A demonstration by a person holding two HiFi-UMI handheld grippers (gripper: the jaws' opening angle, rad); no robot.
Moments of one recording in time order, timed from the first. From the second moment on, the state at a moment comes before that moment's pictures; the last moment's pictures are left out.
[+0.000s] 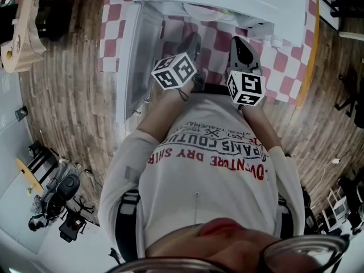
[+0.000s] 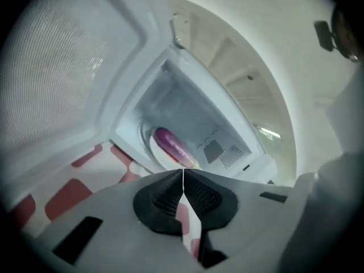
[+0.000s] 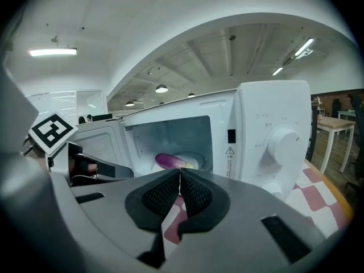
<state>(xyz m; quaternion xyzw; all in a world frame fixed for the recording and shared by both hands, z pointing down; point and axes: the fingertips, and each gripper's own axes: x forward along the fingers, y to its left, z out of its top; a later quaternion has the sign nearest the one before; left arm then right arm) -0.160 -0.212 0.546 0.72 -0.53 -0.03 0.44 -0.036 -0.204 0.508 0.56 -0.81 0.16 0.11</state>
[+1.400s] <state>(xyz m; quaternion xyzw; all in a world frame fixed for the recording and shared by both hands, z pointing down) -0.170 -0.160 0.402 0.85 -0.52 -0.02 0.07 -0.074 -0.168 0.431 0.54 -0.84 0.04 0.09</state>
